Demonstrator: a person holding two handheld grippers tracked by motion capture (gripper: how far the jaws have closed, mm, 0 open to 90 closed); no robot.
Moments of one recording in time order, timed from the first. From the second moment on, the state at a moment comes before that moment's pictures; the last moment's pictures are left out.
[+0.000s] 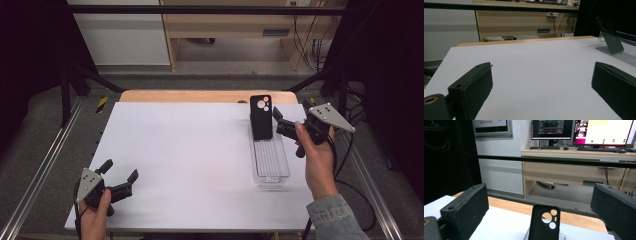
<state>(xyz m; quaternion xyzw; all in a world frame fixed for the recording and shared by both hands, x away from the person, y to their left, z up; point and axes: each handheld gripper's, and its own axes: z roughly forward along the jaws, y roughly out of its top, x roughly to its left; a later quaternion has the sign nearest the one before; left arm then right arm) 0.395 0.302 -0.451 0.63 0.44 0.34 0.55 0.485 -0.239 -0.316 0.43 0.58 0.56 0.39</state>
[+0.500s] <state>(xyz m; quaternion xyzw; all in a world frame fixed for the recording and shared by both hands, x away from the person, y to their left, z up) 0.395 0.303 -0.451 0.63 0.43 0.34 0.55 0.479 -0.246 -0.321 0.44 0.58 0.56 0.39</state>
